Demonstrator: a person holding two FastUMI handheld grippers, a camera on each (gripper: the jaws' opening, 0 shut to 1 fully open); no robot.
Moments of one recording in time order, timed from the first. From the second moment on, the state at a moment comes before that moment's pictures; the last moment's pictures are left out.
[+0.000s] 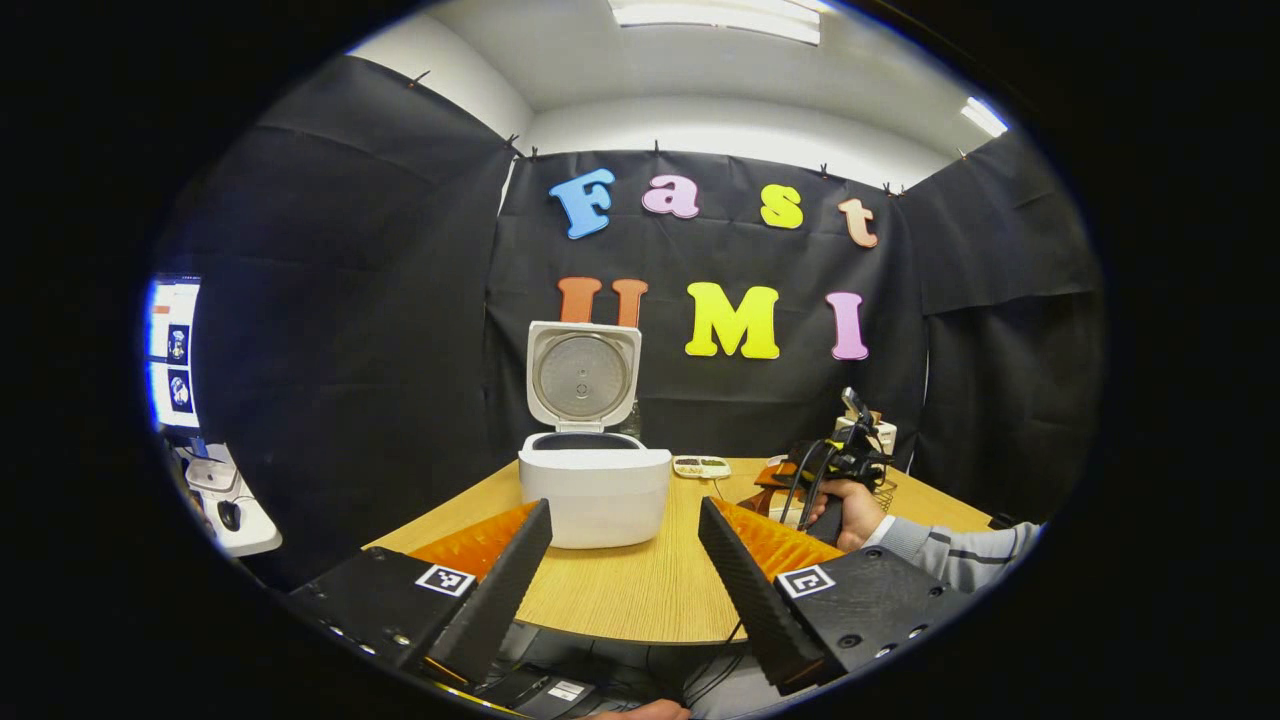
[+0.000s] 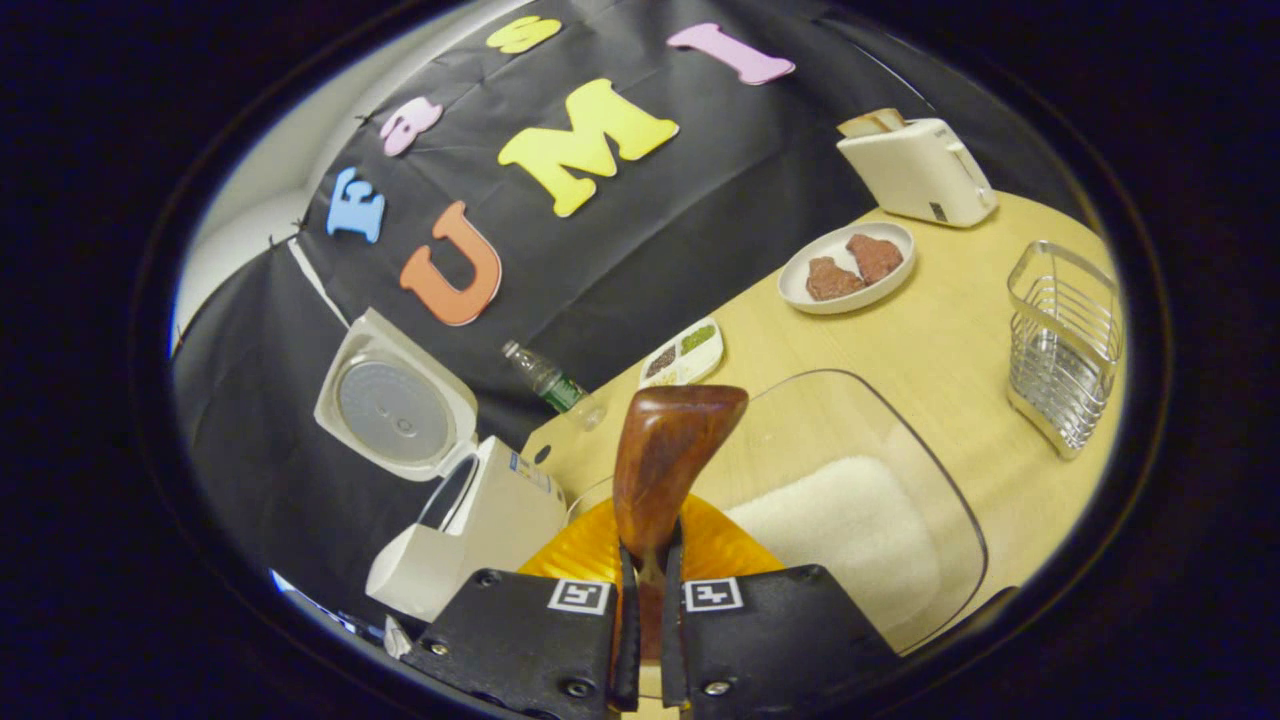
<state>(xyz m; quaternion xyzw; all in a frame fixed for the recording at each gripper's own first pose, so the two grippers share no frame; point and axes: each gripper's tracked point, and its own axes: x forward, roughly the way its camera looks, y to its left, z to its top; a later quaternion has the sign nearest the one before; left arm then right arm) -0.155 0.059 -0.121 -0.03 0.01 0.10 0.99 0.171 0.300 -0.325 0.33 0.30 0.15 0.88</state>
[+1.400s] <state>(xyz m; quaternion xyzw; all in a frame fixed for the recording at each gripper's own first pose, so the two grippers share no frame) -0.147 0.060 -0.093 0.03 0.02 0.11 0.99 0.183 0.265 -0.198 0.71 0.21 0.17 0.65</state>
